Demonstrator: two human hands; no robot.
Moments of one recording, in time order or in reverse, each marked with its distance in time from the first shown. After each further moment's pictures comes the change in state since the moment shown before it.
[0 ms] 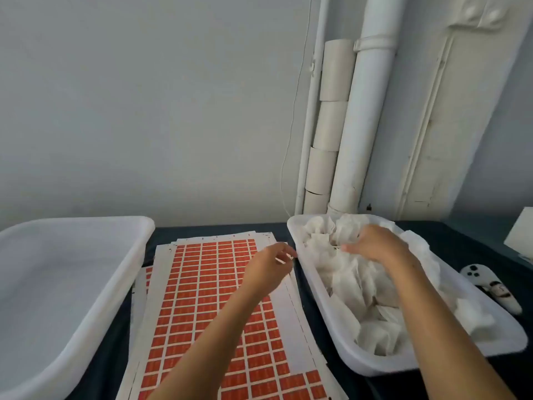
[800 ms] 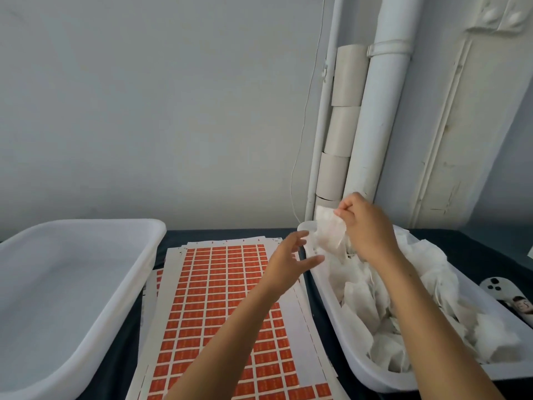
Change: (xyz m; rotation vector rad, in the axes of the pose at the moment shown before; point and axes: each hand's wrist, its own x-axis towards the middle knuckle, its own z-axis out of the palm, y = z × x) left_hand 0.005 0.022 0.001 -0.335 0.018 0.032; right_hand -0.016 -0.053 -0.010 0.352 0.508 -0.383
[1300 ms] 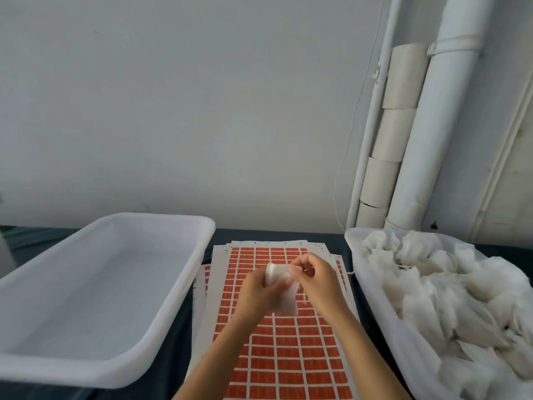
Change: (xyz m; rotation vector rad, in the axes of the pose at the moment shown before) left_hand -0.071 -0.059 -0.092 0.031 0.313 -0.183; right_hand -0.074 -0.070 0.144 0.560 -0.299 0.078
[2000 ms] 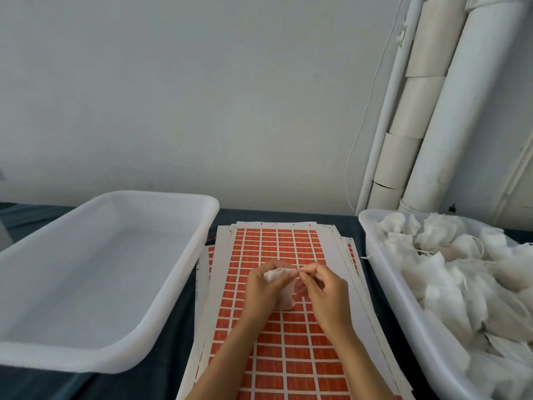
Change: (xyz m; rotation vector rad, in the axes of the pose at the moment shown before) left_hand 0.002 -0.040 0.010 -0.208 0.085 0.051; right_hand -0.023 0.054 0.032 0.047 0.096 -0.113
